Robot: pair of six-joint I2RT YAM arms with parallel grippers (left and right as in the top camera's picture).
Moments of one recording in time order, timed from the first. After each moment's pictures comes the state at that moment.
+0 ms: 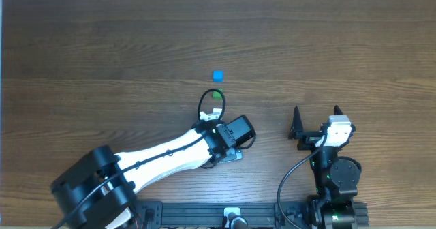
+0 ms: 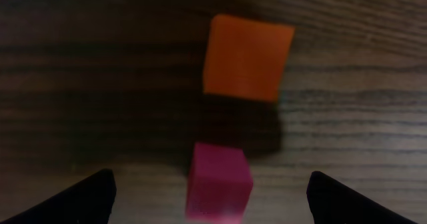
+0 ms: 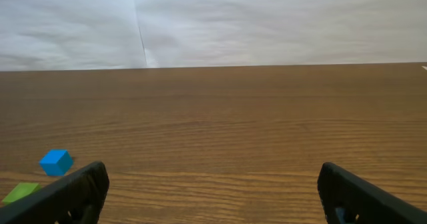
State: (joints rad) left arm -1.02 1.68 0.96 -0.74 -0.09 -1.18; right arm 0.05 0.01 0.01 -0.07 0.02 0.04
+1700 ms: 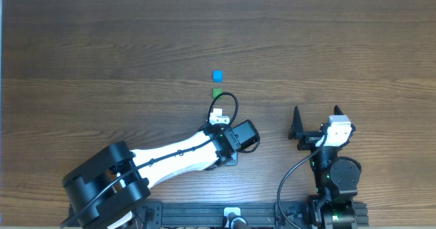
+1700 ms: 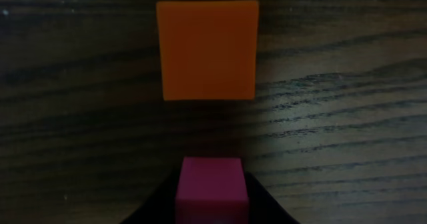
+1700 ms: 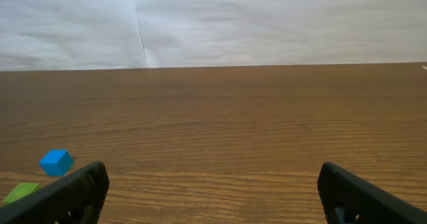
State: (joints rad) left arm -1.05 1.74 0.96 -0.71 -0.12 -1.04; right arm 0.05 0.01 0.01 -0.07 0.02 0.04
